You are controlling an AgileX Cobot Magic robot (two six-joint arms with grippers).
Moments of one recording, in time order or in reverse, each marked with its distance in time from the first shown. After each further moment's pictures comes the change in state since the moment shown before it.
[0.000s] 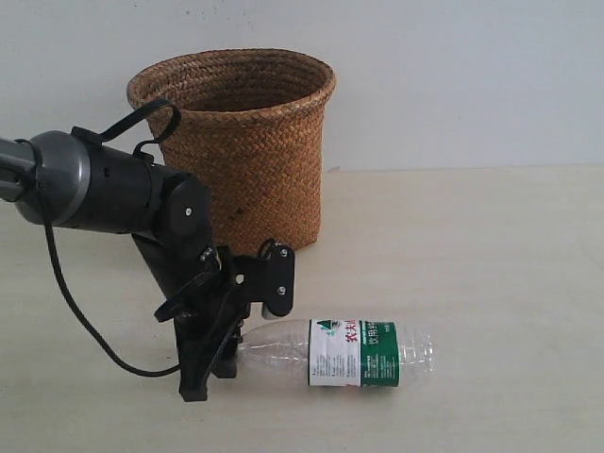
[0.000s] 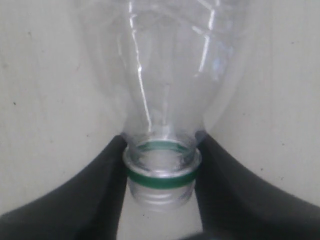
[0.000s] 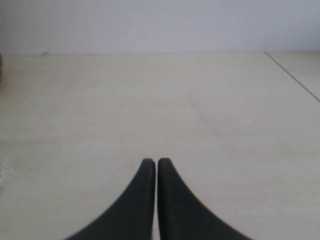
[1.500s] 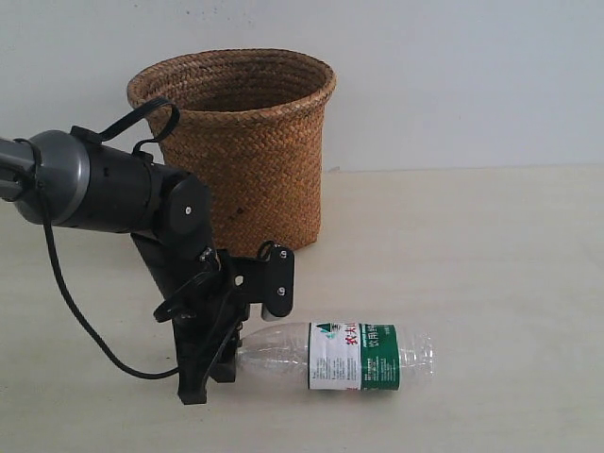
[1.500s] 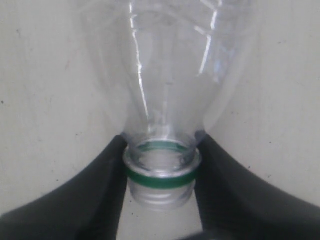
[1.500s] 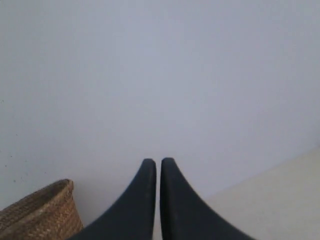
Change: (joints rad) left arm 0.000 0.000 0.000 -0.014 0.021 0.000; right arm 0.000 0.039 -0.178 0.225 -0.357 0.234
